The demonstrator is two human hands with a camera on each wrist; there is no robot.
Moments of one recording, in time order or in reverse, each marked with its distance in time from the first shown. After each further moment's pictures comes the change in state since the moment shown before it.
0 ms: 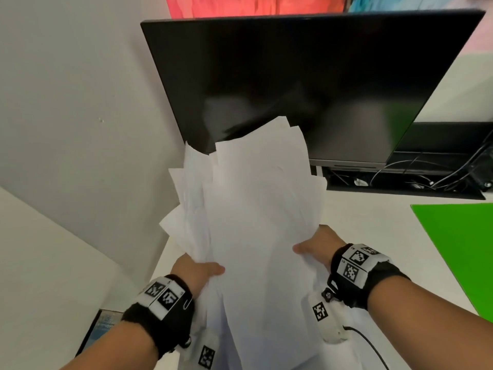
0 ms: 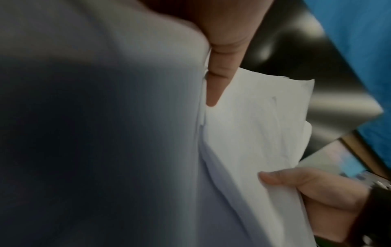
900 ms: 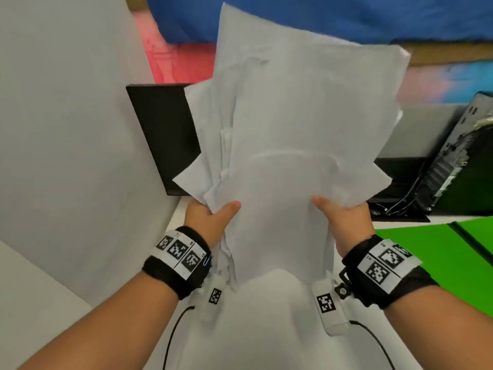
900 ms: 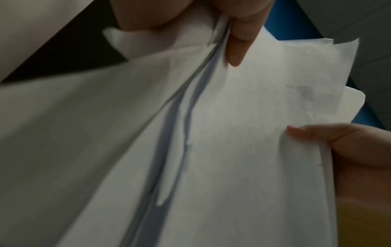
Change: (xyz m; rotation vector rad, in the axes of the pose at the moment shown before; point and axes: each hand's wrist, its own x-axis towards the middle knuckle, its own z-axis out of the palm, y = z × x) left_hand -0.055 0.142 0.034 -0.341 -0.091 0.854; right_hand -0.073 -0.060 -0.102 0.756 0.383 -0.595
